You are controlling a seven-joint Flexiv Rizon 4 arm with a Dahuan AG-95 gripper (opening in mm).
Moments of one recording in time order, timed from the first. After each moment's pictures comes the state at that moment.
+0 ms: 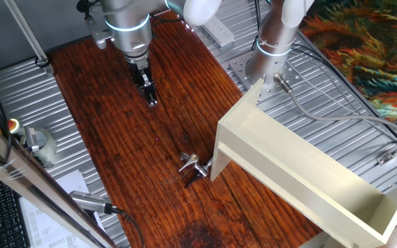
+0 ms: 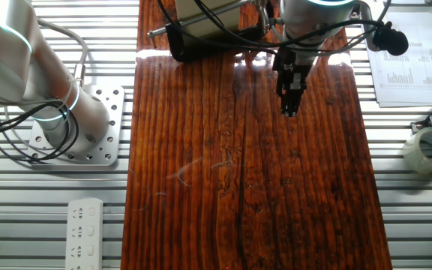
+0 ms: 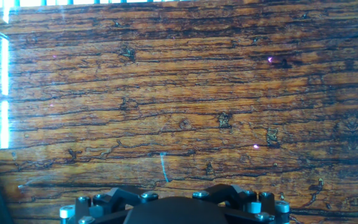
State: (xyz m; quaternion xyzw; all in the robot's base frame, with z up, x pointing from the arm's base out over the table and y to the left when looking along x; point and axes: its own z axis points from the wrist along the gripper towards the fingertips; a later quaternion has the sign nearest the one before) arm 0.500 0.000 0.170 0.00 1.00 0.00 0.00
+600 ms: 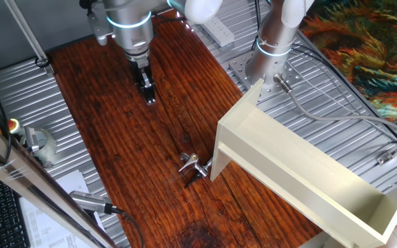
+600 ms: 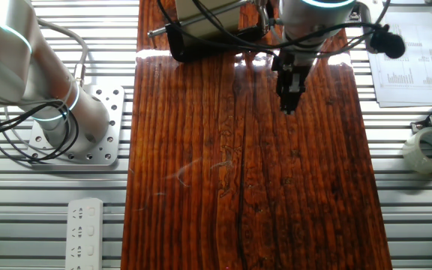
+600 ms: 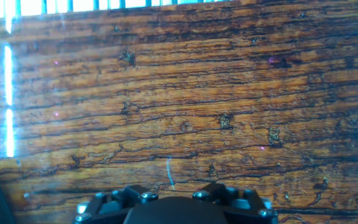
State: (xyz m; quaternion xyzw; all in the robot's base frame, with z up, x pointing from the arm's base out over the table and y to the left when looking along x) arm 0.498 0.001 0.172 0.03 1.00 0.01 0.02
